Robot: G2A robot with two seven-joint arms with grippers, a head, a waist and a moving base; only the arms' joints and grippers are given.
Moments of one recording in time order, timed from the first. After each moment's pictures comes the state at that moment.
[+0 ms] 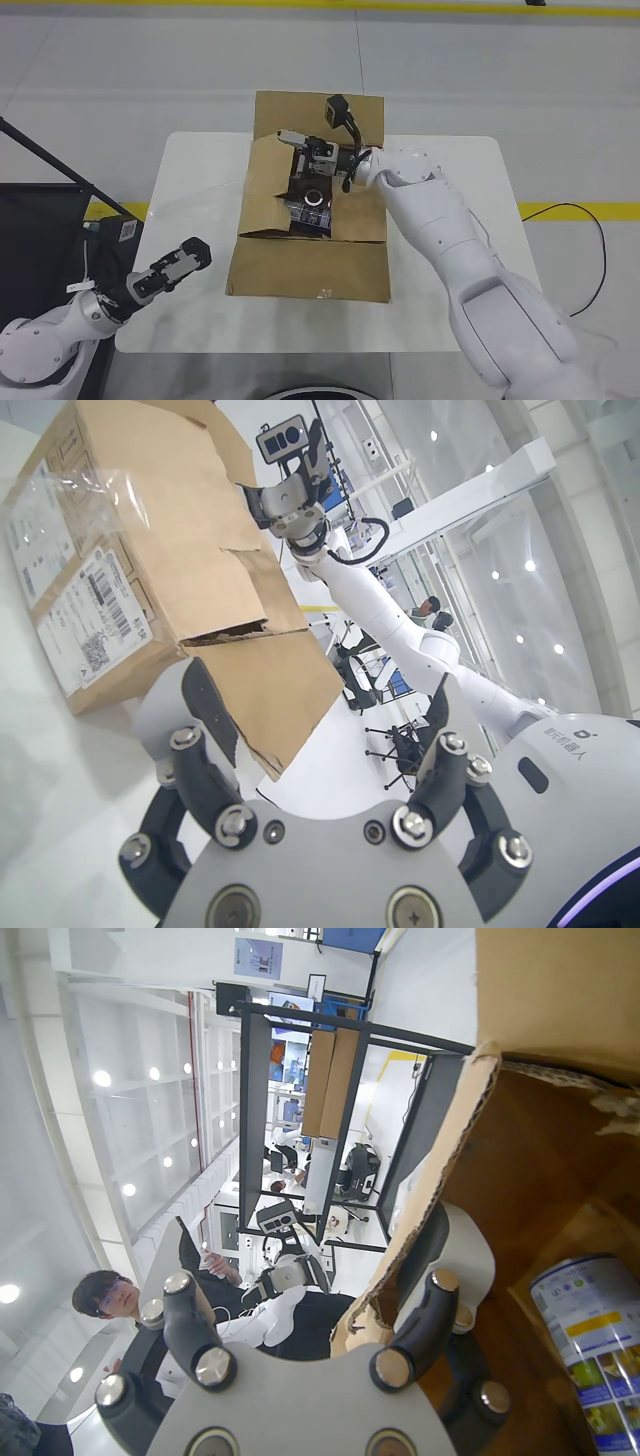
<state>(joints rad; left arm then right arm) 1.79 -0.95 -1.86 -1.96 -0.38 -0.51 -0.84 -0.23 -1.66 0.85 -0.37 0.58 -0.46 1.11</state>
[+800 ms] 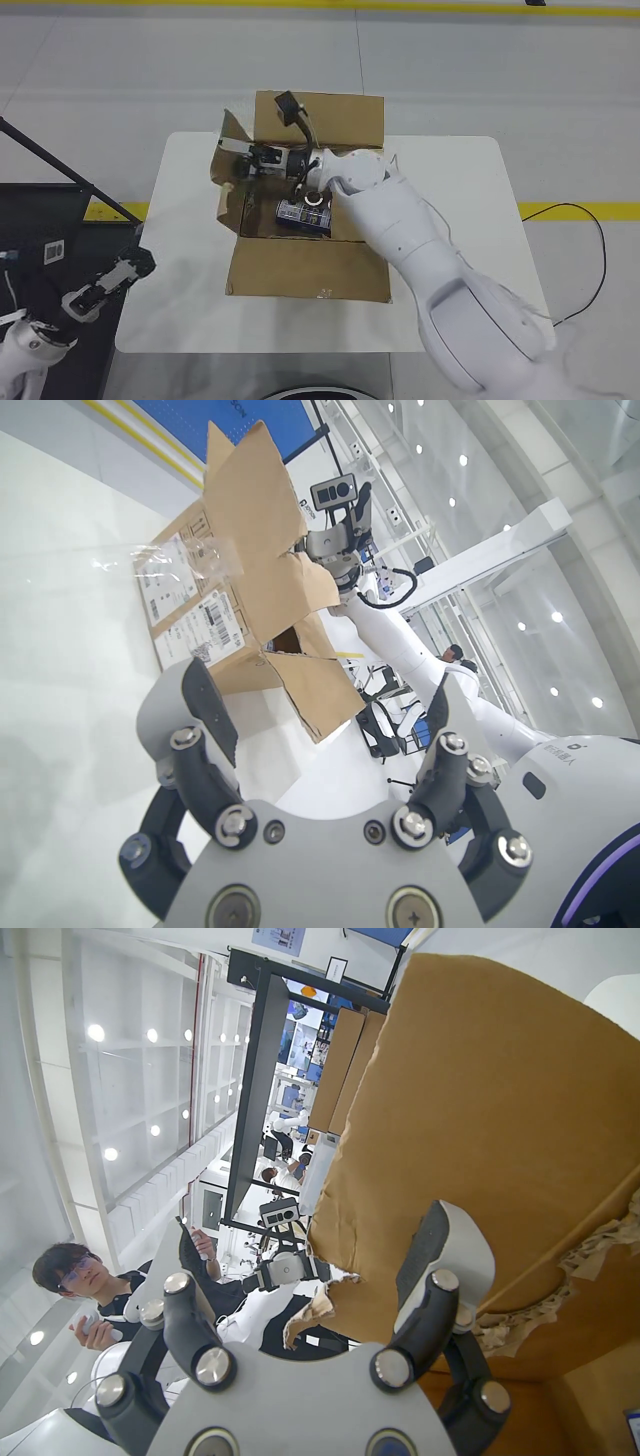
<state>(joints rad) 2.01 -0.97 -2.11 -1.93 -0.46 -0.62 -0.77 -0.21 -1.81 0.74 -0.34 0.49 -0.57 0.94</state>
